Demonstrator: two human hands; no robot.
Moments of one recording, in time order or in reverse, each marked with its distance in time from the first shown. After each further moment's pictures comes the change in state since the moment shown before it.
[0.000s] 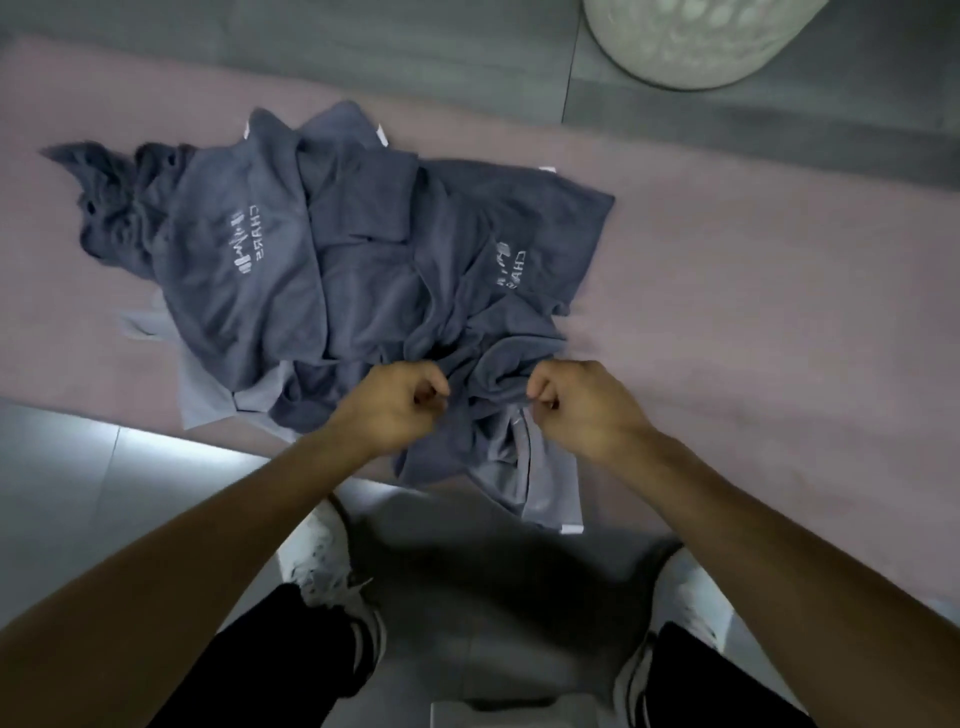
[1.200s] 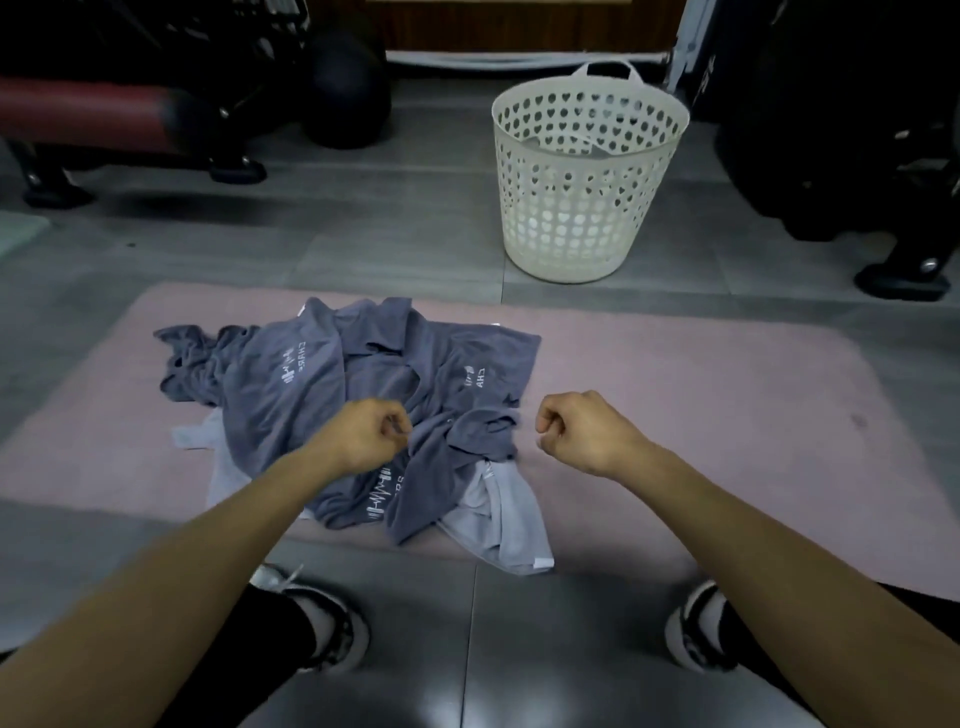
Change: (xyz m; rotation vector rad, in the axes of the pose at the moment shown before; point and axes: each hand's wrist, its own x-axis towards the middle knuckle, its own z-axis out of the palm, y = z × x) left_hand -0.127 0.035 -0.012 0.227 0.226 0.127; right_hand -0.152 0.007 -0.015 -0.136 0.300 -0.144
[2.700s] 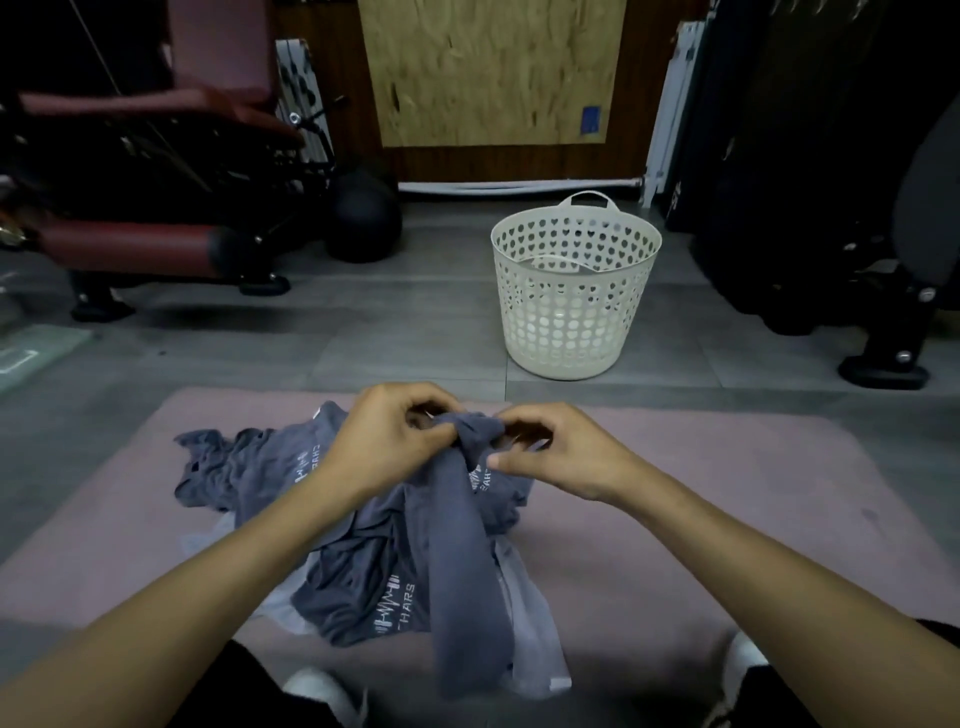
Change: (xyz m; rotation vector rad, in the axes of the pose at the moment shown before) left_hand -0.038 0.104 -0.104 -0.332 0.481 0.457; right_hand -0.010 -0.086 -0.087 0.516 0.101 -0.400
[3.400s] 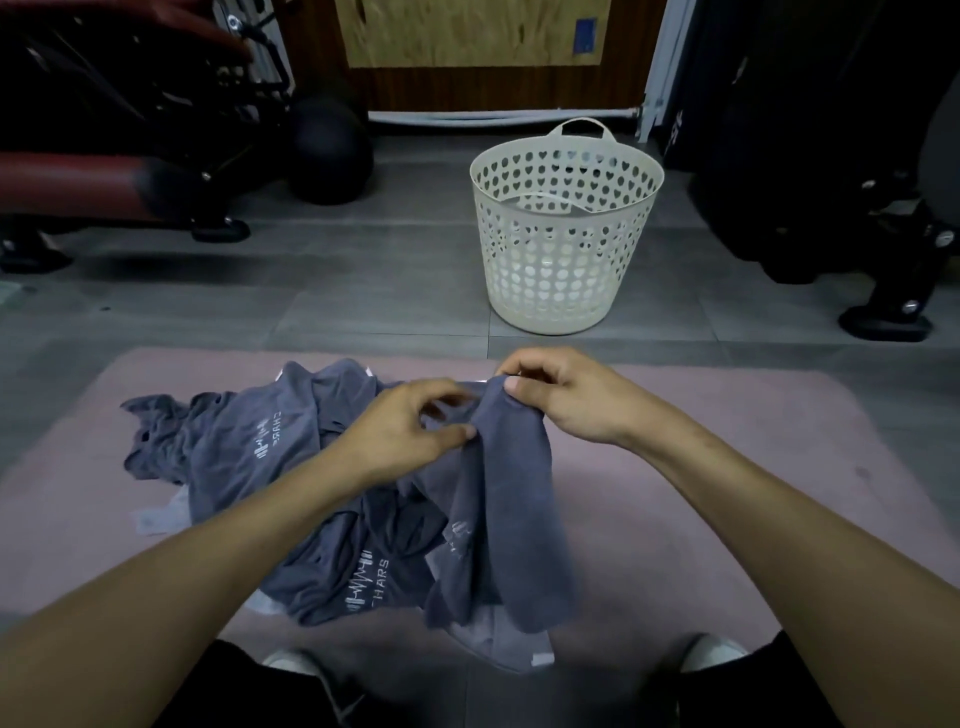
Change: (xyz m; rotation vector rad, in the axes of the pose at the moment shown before) left_hand 0.036 -0.062 0.067 0.025 -0.333 -0.116; right_hand 0.033 0.039 -0.034 -0.113 -0.038 0.099
